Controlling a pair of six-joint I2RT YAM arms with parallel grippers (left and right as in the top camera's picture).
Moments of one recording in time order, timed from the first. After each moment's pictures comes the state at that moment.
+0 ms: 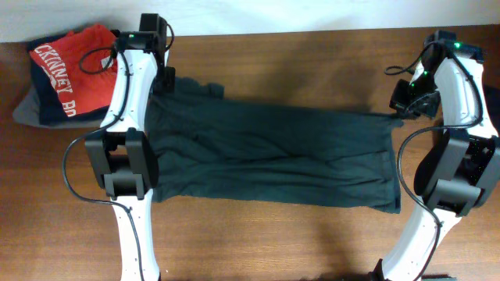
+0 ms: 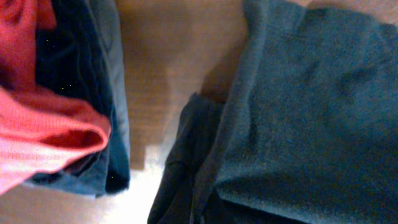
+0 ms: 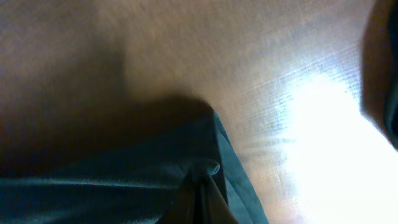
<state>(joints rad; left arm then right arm) -0.05 2.47 2.38 -1.28 -0.24 0.02 -0.29 2.19 1.97 -1.34 -0.04 0.21</state>
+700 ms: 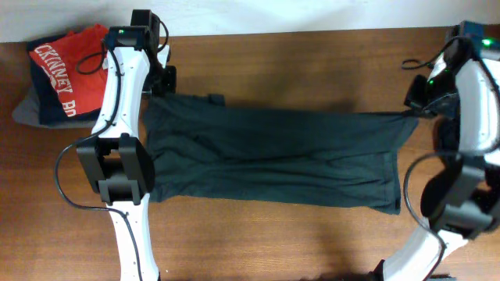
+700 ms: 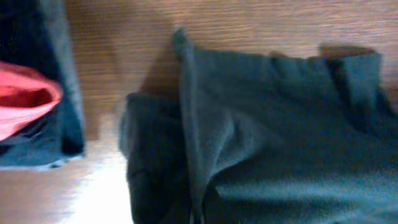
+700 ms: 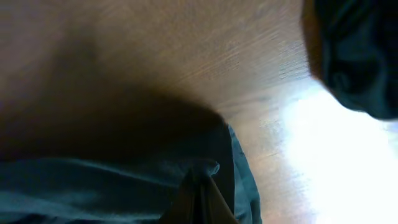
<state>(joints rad) -0.05 2.40 2.38 -1.38 -0.02 0.01 -0.31 1.98 1.97 -1.44 -0.04 0.21</state>
